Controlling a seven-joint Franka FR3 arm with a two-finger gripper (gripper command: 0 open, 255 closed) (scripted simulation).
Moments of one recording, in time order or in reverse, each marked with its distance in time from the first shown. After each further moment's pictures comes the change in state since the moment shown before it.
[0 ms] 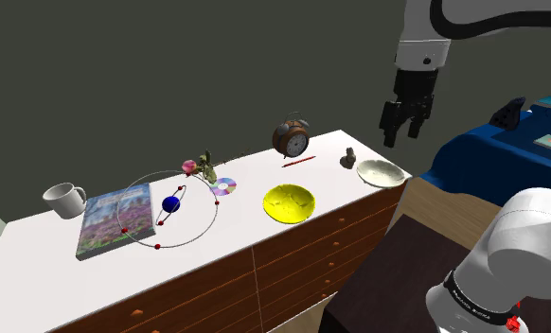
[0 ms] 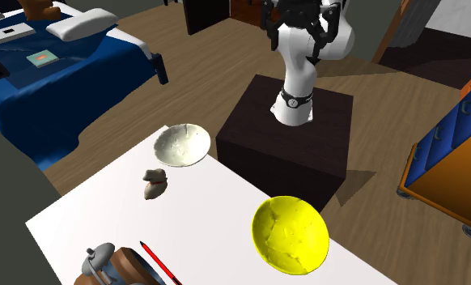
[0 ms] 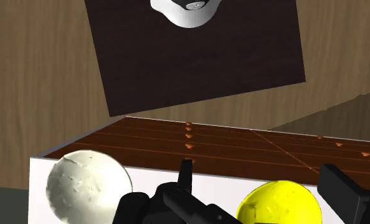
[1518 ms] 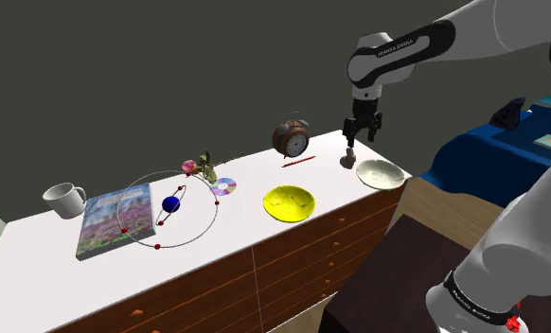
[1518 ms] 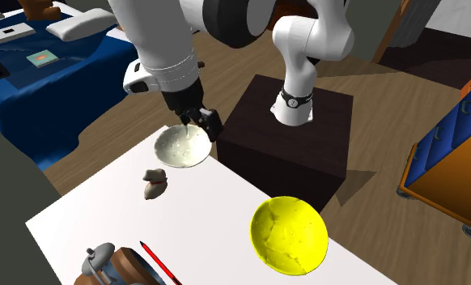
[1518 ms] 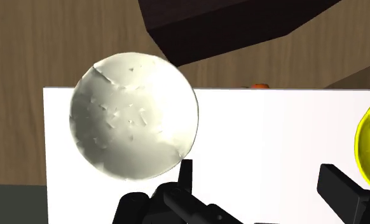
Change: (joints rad) arm -0.082 0.701 -0.209 0.235 -0.039 0.432 -0.210
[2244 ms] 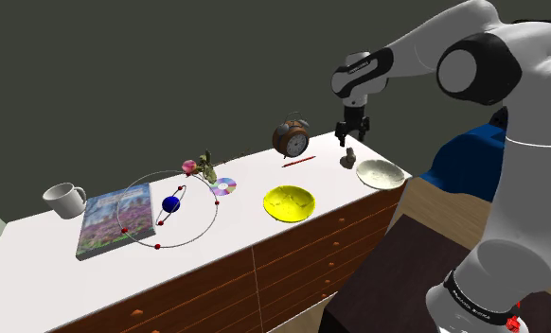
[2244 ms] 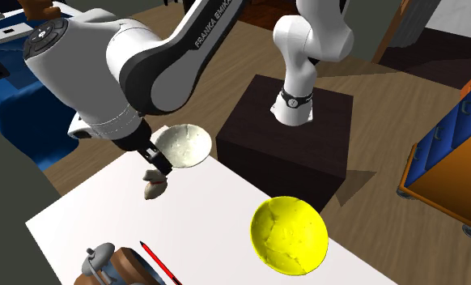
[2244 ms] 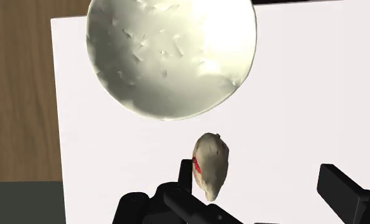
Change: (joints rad) arm -0.083 0.421 -0.039 0.345 0.100 0.047 -0.108
